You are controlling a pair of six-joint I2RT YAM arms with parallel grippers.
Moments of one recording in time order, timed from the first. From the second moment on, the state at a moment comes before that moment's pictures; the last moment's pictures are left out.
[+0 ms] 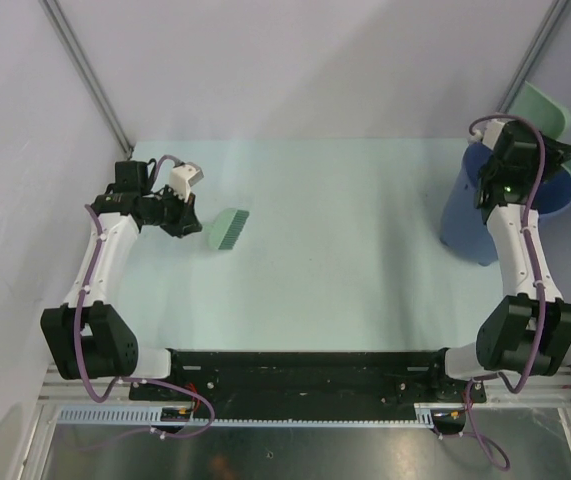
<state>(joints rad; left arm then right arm) 0.07 1.38 1.24 -0.84 0.61 0.53 -0.13 1.41 1.32 -0.08 0.82 -1.42</state>
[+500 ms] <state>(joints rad) 0.07 1.37 1.24 -0.84 0.64 0.56 -0.21 1.19 1.08 0.17 0.64 -1.73</state>
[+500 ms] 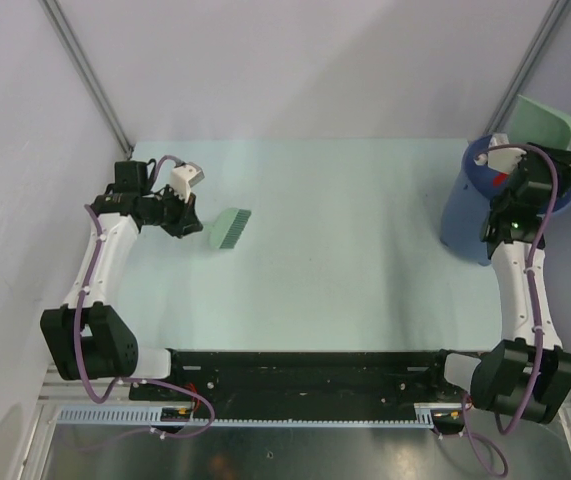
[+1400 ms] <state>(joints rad) 0.07 1.36 1.27 -0.84 0.65 0.55 0.39 1.23 1.57 -0.14 0.76 -1.18</state>
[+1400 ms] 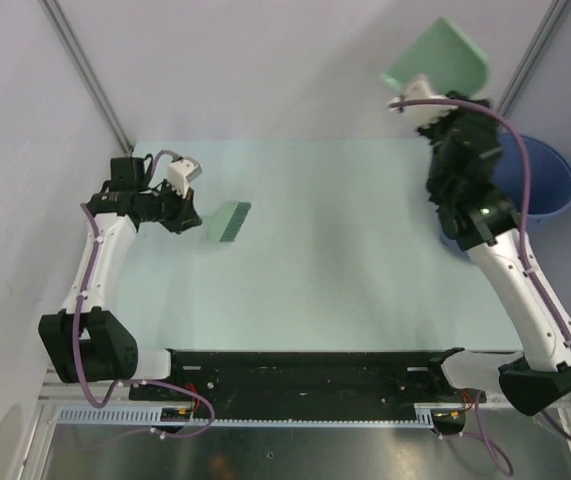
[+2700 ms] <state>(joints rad) -0.07 1.24 1.31 -0.84 0.31 0.48 0.79 1.95 1.59 -0.87 -0.07 0.20</state>
